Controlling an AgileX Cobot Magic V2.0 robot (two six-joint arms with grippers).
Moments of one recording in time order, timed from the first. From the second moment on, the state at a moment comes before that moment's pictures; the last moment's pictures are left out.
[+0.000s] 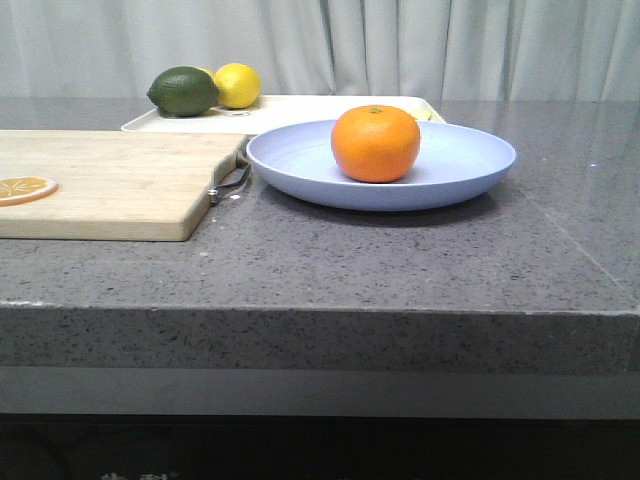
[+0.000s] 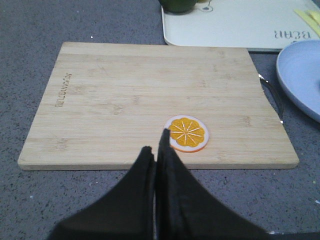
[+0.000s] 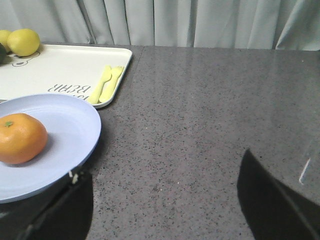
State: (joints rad) left arm -0.22 0.51 -0.63 0.09 0.62 -0.17; right arm 0.00 0.53 -0.55 0.09 0.33 -0.04
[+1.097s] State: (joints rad) left arm -0.22 0.10 -0.45 0.09 0.59 -0.17; right arm 0.10 1.63 -1.19 0.45 0.52 -0.04
